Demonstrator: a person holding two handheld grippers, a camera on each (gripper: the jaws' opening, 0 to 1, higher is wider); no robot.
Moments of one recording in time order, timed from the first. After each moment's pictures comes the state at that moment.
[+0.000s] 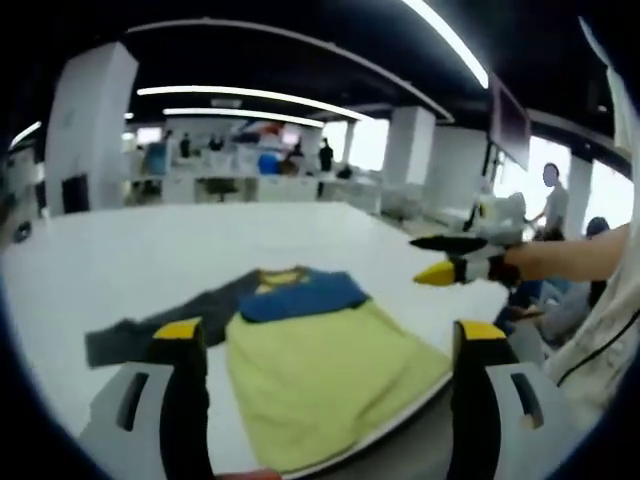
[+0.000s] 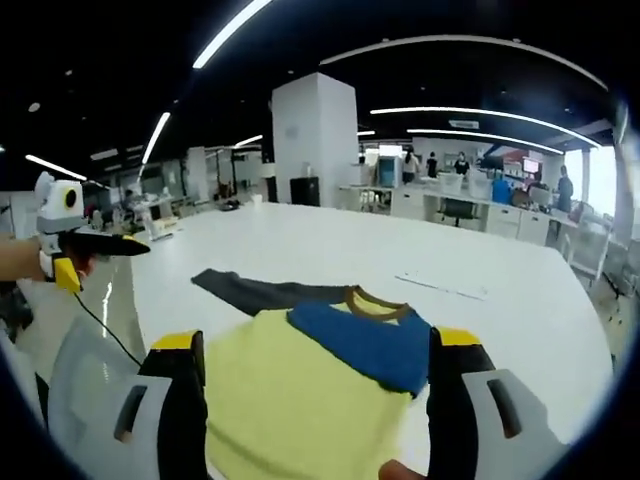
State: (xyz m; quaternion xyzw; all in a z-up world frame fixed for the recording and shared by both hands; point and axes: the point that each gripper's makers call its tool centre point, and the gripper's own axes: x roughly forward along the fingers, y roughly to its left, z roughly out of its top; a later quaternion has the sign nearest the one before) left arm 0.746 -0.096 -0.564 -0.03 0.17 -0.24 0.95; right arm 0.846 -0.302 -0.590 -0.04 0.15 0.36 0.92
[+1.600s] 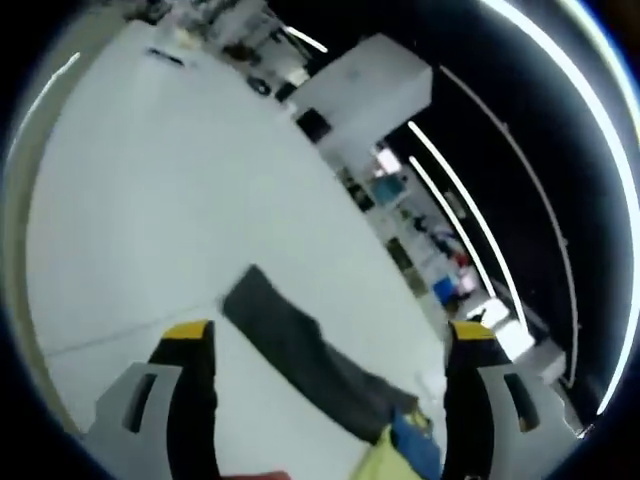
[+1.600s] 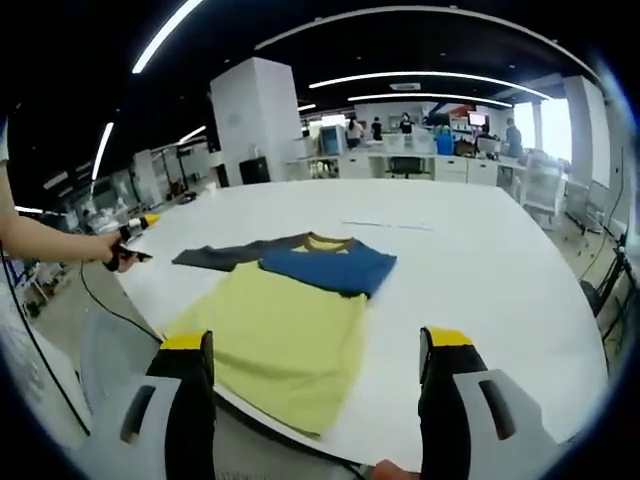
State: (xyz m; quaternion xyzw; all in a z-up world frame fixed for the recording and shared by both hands) left arm 0.829 0.224 -0.666 -0.48 0.07 0.19 0.85; right arm 0.757 -0.390 -0.611 -0.01 0.23 0.26 0.94
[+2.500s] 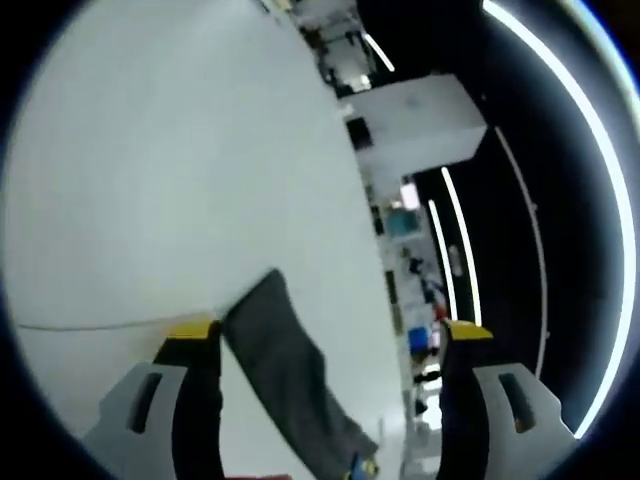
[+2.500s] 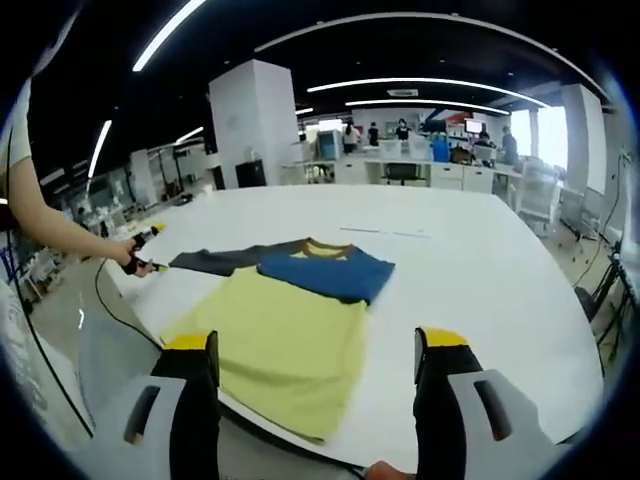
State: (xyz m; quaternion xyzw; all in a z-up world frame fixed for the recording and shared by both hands) left arm 0.864 0.252 -0.716 -0.61 0.03 0.21 0.76; right arm 0.758 -0.382 -0.603 -0.02 0.22 0.25 0.94
